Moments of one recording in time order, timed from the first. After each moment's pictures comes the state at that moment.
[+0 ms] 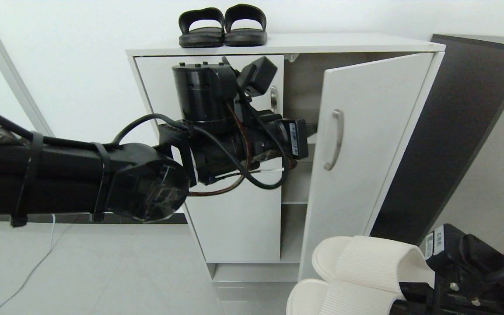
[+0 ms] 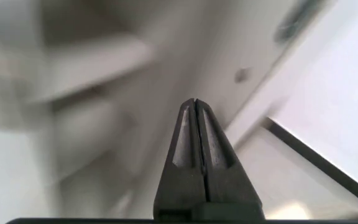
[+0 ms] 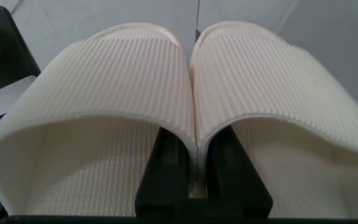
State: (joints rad) left arm -0.71 1.86 -1.31 -0.58 -0.29 -0.22; right arm 0.86 1.26 -0.44 -0.40 0.09 -0.12
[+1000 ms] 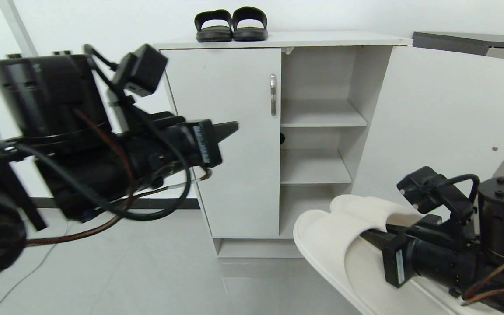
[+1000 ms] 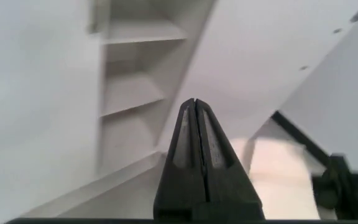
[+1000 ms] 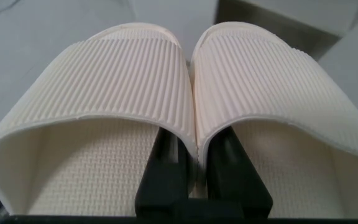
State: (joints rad) left arm -0.59 1.45 -0.91 -0.56 -0.04 -0.19; right arm 0.79 1.43 -0.60 -0.48 -0.25 0.09
